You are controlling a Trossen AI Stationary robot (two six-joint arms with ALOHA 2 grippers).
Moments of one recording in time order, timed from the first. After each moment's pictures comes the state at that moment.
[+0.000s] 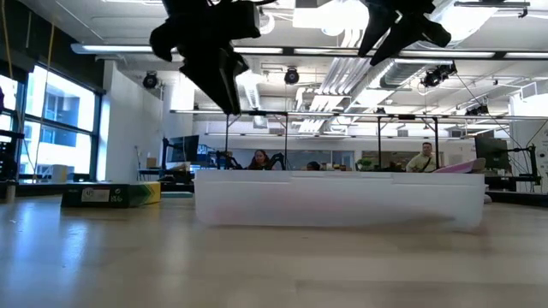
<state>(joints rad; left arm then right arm) 0.12 1.60 1.23 -0.73 -0.09 0.24 0.14 1.30 1.21 -0.90 0.56 1.07</state>
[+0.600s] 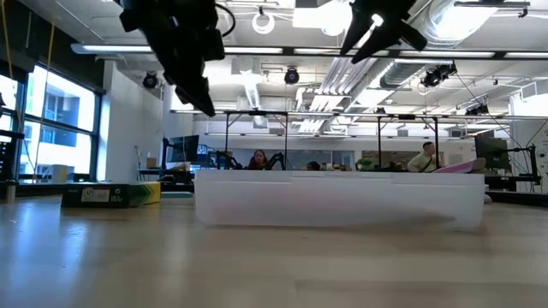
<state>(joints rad) 0.47 1.35 0.99 -0.61 0.22 0.12 0.02 1.30 1.21 -0.74 0.56 0.93</state>
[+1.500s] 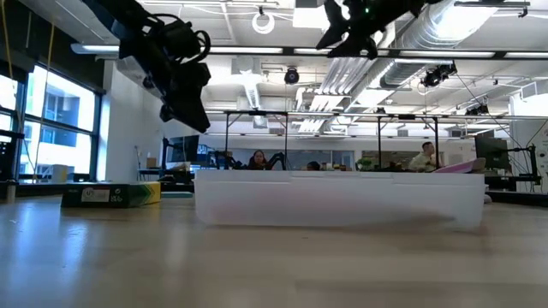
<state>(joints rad) 0.82 1.34 0.90 -0.45 0.26 0.03 -0.58 1.34 1.21 -0.09 0.16 0.19</state>
